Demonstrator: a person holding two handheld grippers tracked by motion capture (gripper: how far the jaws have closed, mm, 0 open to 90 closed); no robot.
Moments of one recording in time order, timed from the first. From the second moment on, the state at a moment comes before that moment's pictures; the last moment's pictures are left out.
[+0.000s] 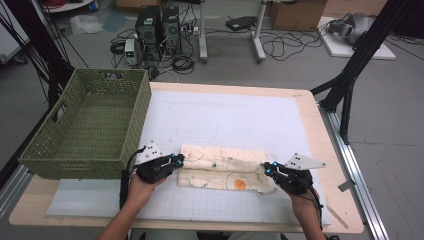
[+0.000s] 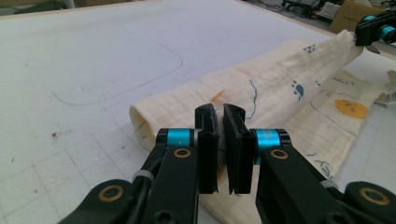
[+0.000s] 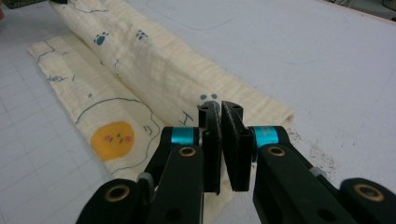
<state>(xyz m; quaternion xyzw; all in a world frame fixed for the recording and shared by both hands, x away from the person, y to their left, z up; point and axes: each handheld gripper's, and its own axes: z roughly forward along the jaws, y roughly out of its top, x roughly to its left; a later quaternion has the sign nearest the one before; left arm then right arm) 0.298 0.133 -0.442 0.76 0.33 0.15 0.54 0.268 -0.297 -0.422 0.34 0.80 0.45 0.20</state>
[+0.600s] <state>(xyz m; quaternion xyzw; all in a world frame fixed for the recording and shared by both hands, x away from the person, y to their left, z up) 0.304 0.148 -0.439 0.73 0.37 0.13 0.56 0.261 -0.303 -0.421 0.35 0.80 0.46 0.19</state>
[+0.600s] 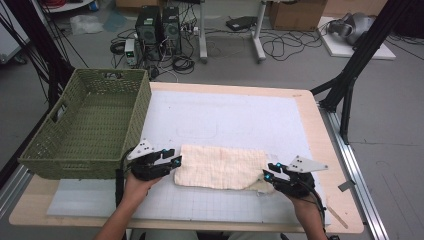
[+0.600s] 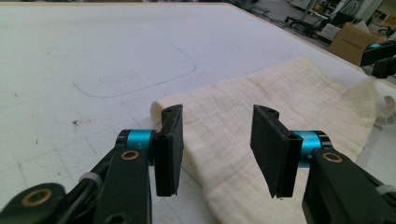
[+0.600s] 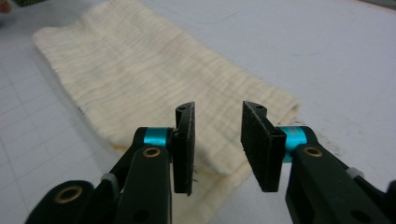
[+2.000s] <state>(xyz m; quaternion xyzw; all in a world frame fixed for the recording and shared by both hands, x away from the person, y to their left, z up) 0.312 0.146 -0.436 0.72 0.40 0.17 0.54 0.310 -0.291 -0.445 0.39 0.81 0.39 0.21</state>
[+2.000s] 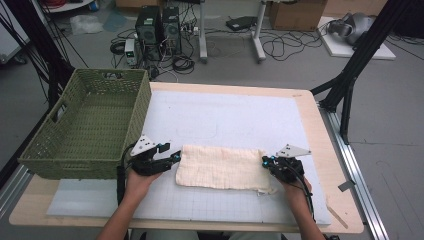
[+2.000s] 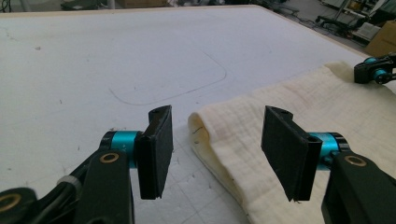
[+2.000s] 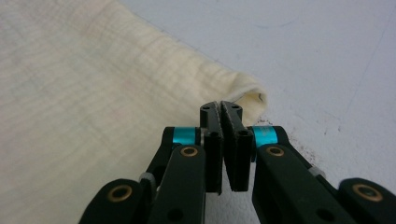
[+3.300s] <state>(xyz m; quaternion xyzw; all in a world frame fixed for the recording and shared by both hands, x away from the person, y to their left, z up) 0.370 0.124 -0.443 0.75 0.43 0.16 0.48 0.326 -0.288 -0.432 0.41 0.78 0.43 0.21</state>
